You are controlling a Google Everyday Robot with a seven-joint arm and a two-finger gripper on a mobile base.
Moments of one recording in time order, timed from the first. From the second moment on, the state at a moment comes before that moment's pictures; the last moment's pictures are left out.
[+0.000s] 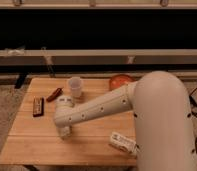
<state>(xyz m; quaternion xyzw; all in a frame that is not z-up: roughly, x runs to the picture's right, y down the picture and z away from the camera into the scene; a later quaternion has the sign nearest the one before) -0.193 0.205 0.812 -0.25 0.01 0.53 0.81</state>
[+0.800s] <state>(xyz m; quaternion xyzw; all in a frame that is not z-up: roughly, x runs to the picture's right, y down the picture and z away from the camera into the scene) -0.114 0.172 0.825 -0.19 0.03 0.59 0.78</state>
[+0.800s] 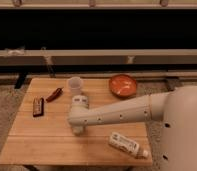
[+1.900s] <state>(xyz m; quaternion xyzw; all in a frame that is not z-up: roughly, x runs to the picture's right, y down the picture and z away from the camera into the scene) -0.190 0.150 0.858 -0.18 0.02 0.54 0.82</state>
